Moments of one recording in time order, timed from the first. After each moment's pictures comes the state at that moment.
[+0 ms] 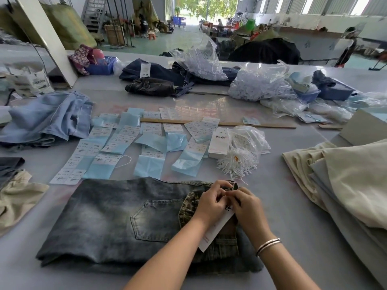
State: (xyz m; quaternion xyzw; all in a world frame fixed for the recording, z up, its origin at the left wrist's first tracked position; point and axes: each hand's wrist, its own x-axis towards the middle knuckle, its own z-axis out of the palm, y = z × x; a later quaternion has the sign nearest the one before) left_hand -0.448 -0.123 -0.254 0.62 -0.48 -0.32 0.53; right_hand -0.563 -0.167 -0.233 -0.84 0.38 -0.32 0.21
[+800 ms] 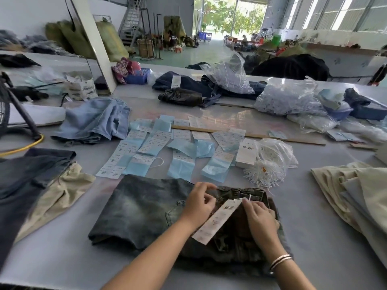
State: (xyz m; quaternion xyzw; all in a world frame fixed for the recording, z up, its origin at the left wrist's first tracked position) left_hand -0.367 -0.053 -0.246 0.70 -0.48 -0.17 0.50; right_hand -0.533 -0.131 -0.232 -0.77 0.53 -0.19 0.29
